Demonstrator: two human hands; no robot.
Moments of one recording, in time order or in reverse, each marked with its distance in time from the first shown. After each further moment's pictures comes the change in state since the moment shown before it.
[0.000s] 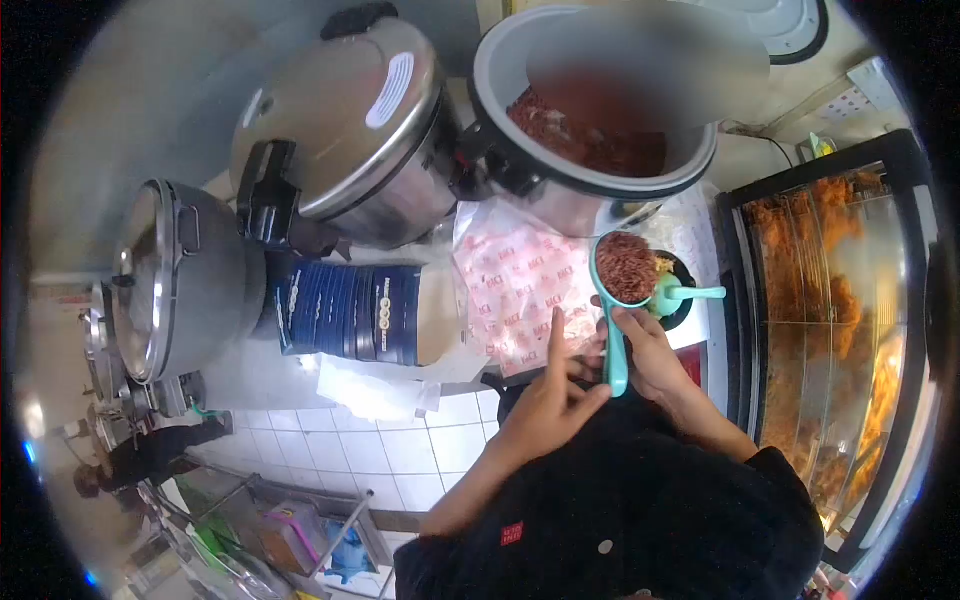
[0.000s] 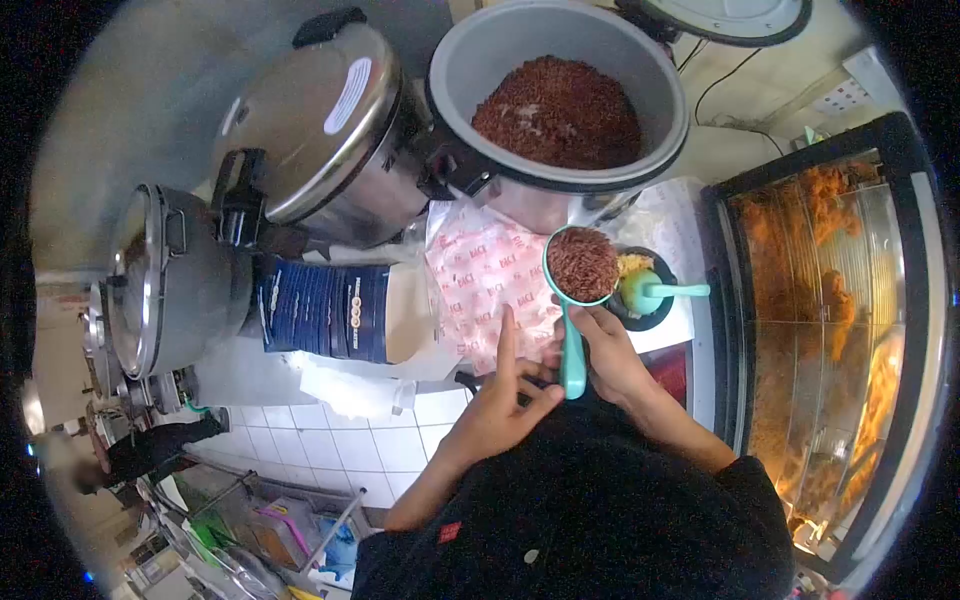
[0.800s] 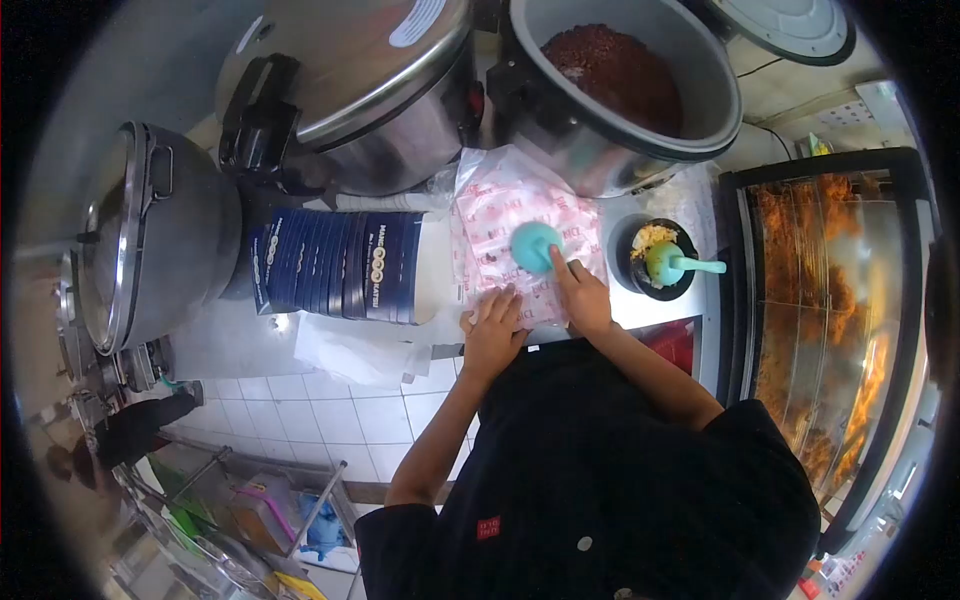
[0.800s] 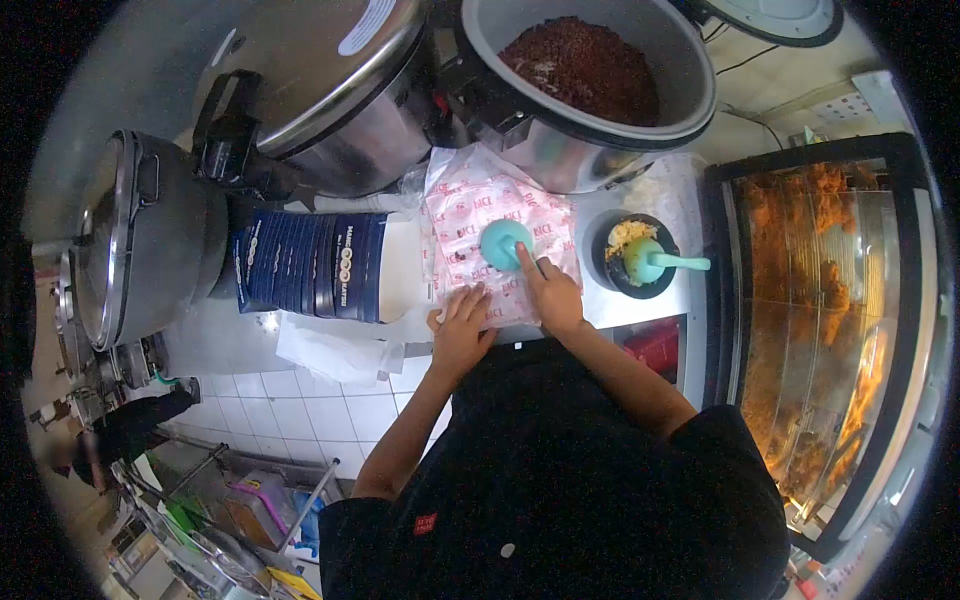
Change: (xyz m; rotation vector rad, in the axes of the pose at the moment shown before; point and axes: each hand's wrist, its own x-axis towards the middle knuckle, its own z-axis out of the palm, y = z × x) left_hand 0.005 -0.206 -0.057 1.024 0.329 0.130; right_hand 0.117 0.137 -0.043 -1.790 0.171 -0.825
